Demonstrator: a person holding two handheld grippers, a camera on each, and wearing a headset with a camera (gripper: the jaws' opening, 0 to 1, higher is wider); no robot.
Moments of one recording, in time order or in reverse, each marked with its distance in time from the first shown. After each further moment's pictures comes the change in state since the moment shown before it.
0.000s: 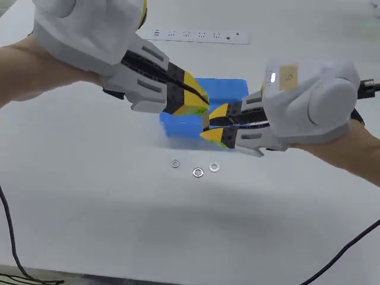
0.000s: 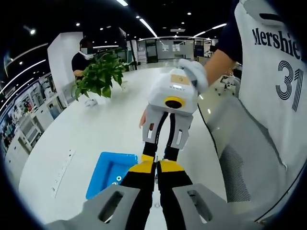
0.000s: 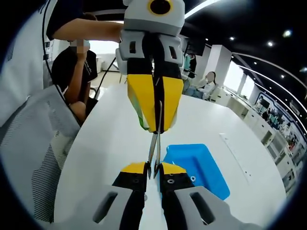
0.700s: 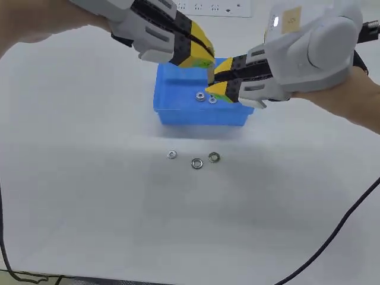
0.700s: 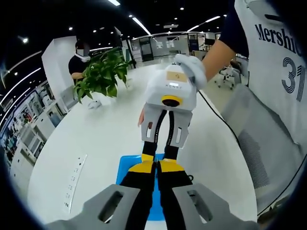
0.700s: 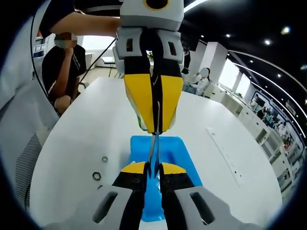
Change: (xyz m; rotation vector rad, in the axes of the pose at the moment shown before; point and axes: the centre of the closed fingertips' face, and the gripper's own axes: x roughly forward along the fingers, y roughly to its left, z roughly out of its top) left arm 0.016 0.067 -0.007 0.081 0.021 -0.006; right arm 0.013 -0.069 -0.021 -0.010 0.031 -0.051
